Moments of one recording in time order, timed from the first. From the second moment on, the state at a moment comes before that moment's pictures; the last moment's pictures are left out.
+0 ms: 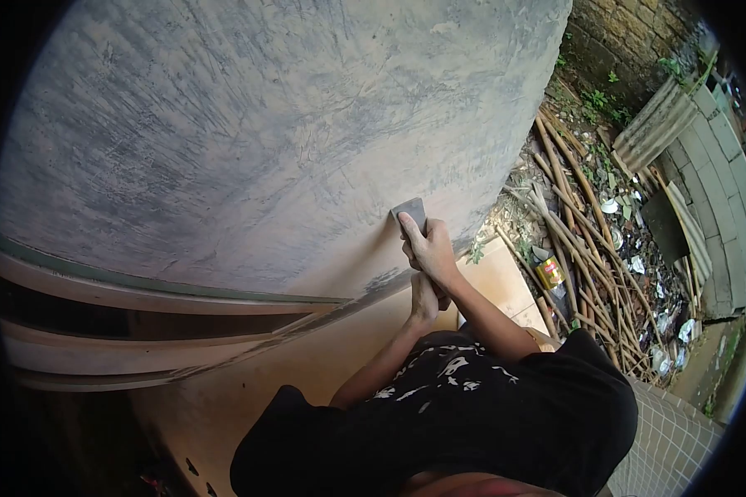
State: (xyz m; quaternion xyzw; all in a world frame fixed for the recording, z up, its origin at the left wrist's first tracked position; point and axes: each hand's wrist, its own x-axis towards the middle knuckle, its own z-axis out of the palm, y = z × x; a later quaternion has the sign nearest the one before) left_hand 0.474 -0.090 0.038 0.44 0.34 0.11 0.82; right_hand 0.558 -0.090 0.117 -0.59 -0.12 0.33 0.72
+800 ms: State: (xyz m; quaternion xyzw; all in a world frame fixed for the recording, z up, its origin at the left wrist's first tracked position) left_hand 0.487 -0.087 0.056 0.43 0.29 0.08 0.85; right_hand 0.576 -0.097 0.144 -0.61 -0.11 0.32 0.72
